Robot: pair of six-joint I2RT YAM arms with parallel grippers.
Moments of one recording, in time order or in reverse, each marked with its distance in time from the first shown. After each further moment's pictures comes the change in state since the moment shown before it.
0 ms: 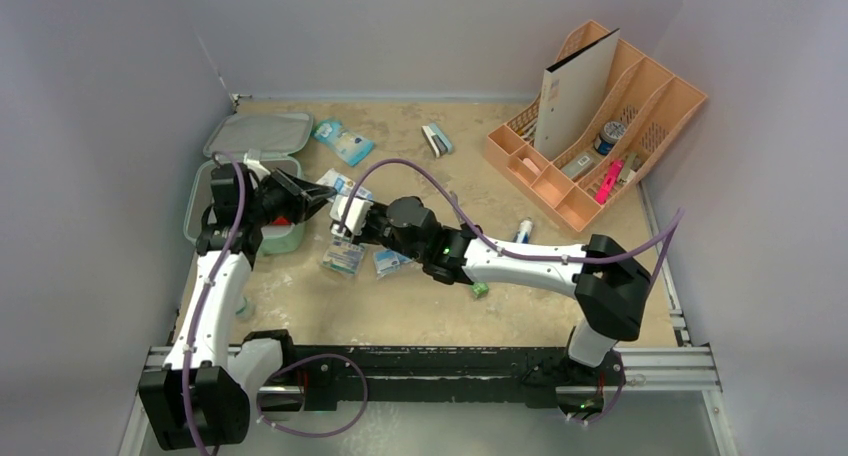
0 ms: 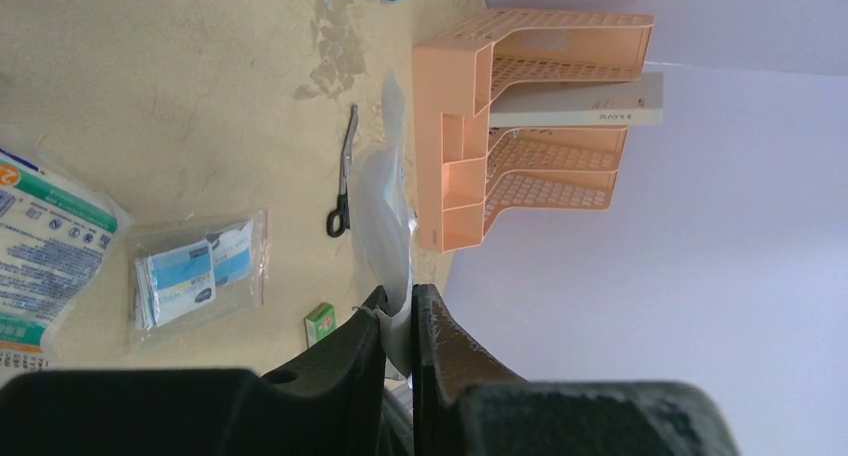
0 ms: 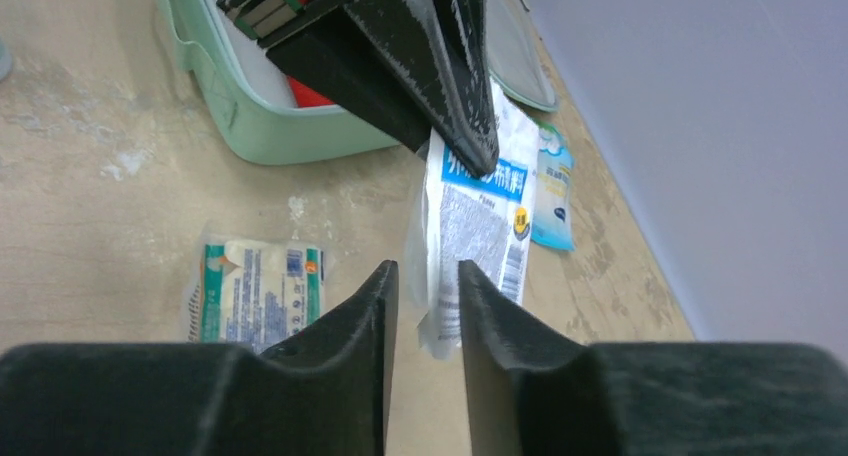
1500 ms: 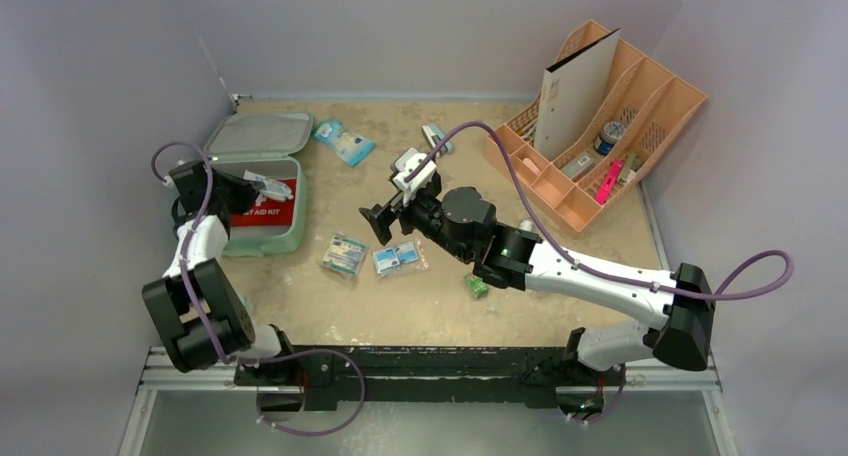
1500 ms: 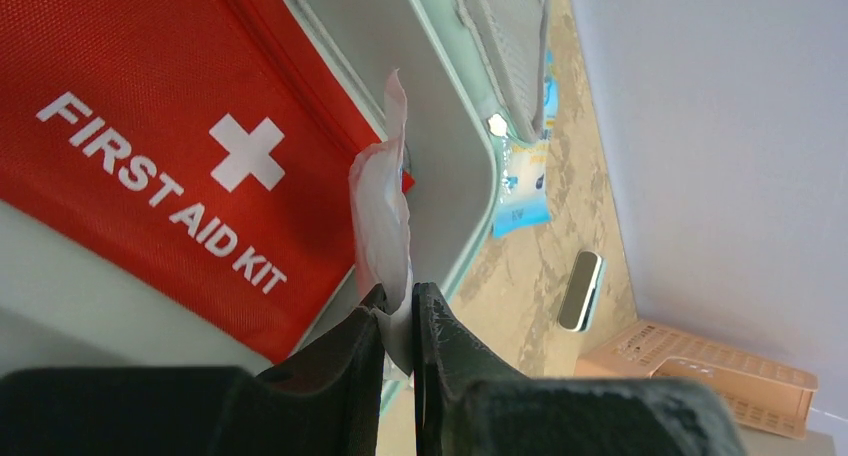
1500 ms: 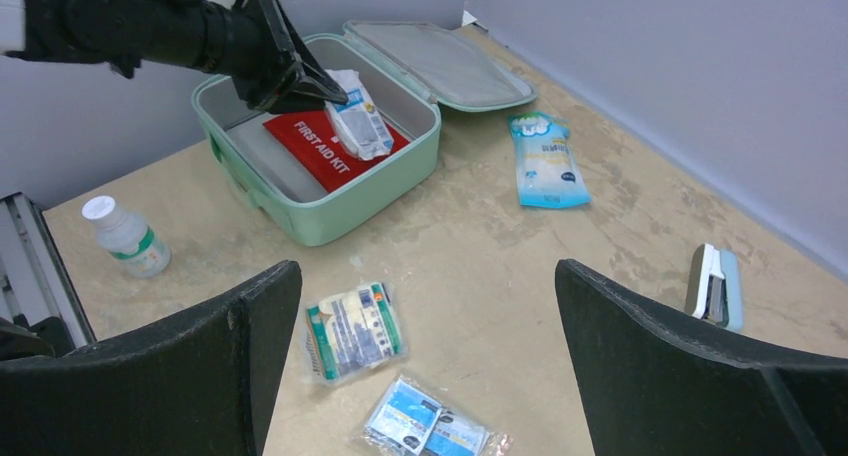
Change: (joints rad) left arm 0.363 0.367 0.039 0.208 -0.302 0.243; right arm 0.002 -0.334 -0.034 -0.171 0.156 0.456
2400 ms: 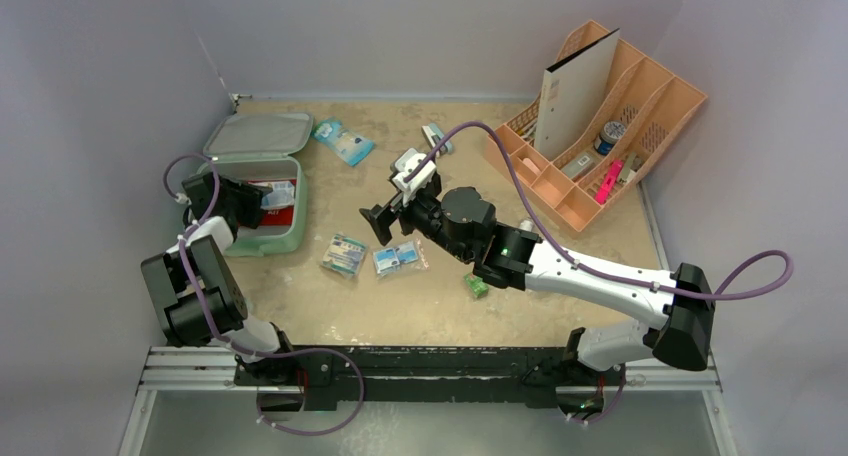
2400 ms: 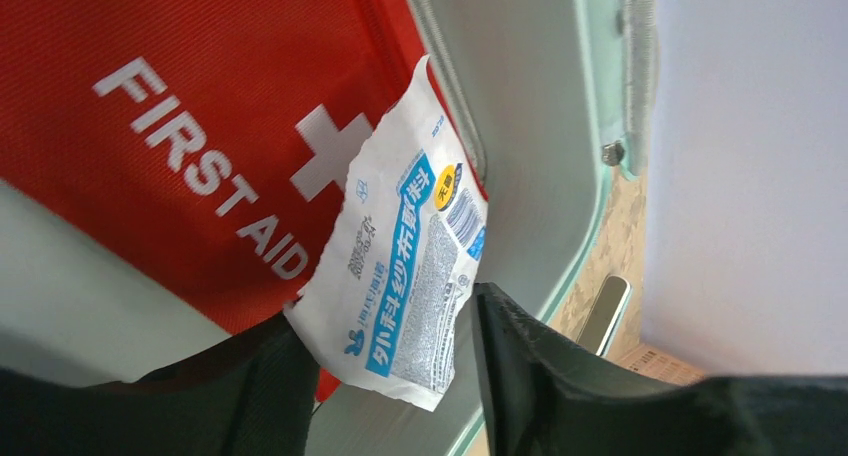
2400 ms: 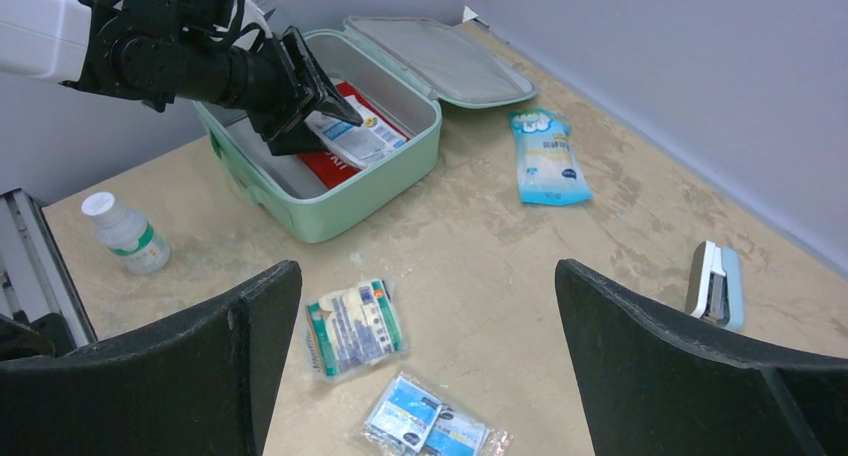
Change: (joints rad) left arm 0.000 0.164 -0.077 0.177 -0.012 -0.086; right arm 0.000 -0.001 0.000 -0.005 -0.001 0.005
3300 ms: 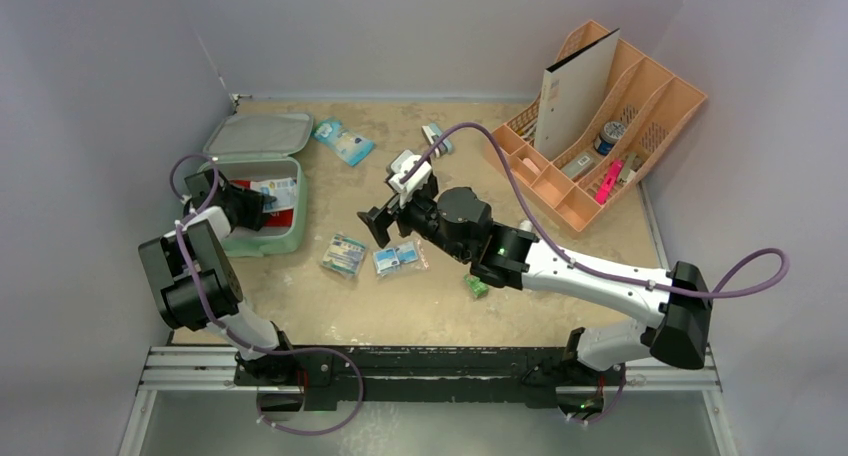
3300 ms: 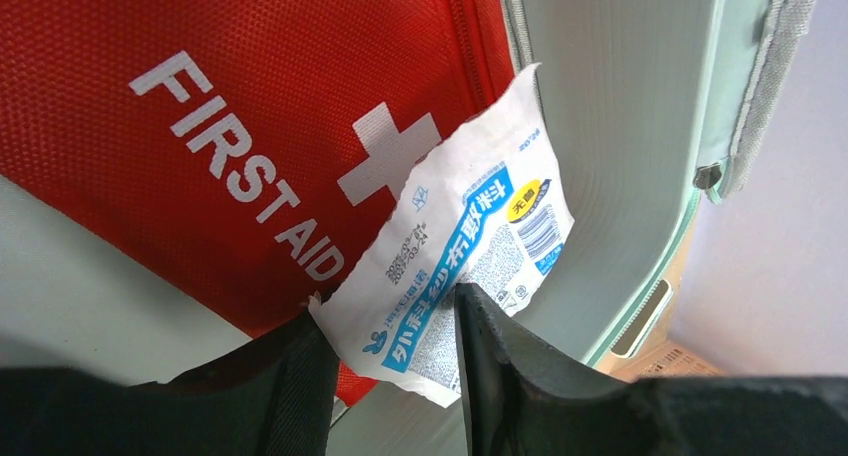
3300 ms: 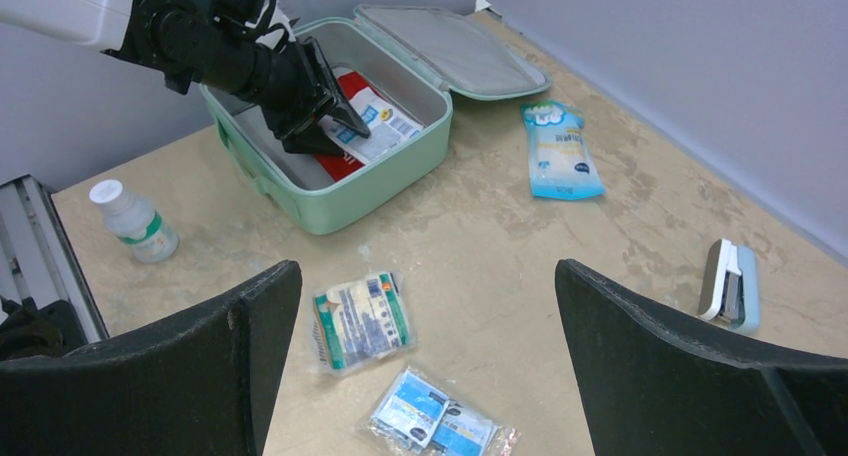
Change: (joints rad) left arm 0.000 0.101 0.077 -0.149 0.002 0.026; right arm 0.000 0.010 0.002 -0.010 -0.022 0.008
